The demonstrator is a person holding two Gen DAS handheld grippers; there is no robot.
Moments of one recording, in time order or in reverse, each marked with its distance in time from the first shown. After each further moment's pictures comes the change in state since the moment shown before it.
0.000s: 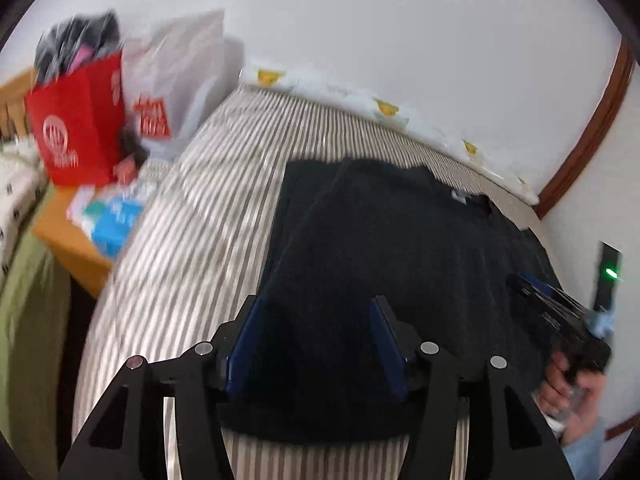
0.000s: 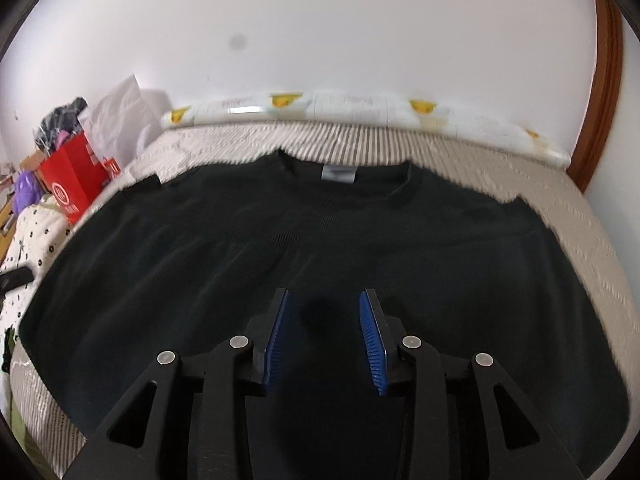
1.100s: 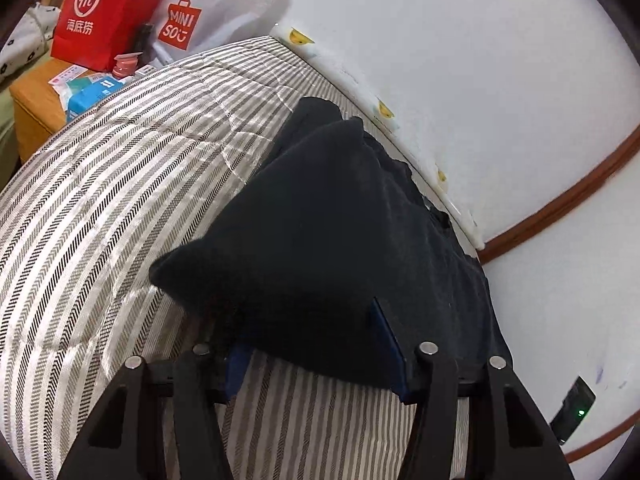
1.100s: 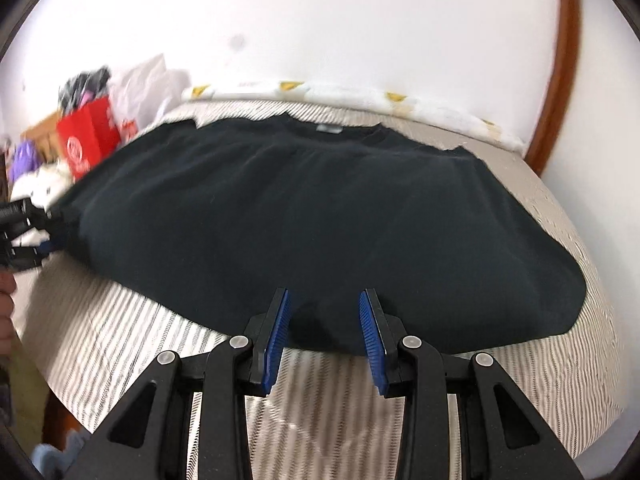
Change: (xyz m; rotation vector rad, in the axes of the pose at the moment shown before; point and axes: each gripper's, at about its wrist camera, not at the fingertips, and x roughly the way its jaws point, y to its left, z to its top) left arm 0.023 0.025 -0.066 -0.311 -0.029 -0.250; right arm -0.106 -0.012 -0.106 -0.036 -0.071 -0.081
